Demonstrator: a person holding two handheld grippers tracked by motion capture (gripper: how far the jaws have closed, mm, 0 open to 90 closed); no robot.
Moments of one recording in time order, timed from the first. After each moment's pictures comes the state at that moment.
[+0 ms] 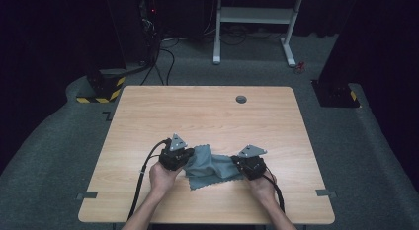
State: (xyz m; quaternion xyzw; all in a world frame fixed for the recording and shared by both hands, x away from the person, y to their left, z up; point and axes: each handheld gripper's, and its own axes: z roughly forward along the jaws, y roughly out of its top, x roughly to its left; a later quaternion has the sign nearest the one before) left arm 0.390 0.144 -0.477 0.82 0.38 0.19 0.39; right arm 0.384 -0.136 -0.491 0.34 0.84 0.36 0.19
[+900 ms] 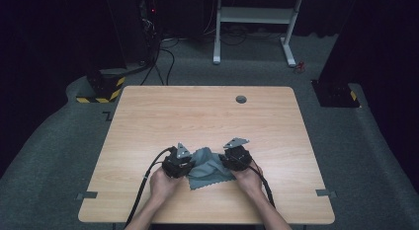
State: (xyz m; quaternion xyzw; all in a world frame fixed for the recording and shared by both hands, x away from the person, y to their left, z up) left arm 0.385 0.139 -0.510 0.85 0.38 0.17 0.32; right arm 0.418 -0.096 -0.505 0.37 0.86 0.32 0.16
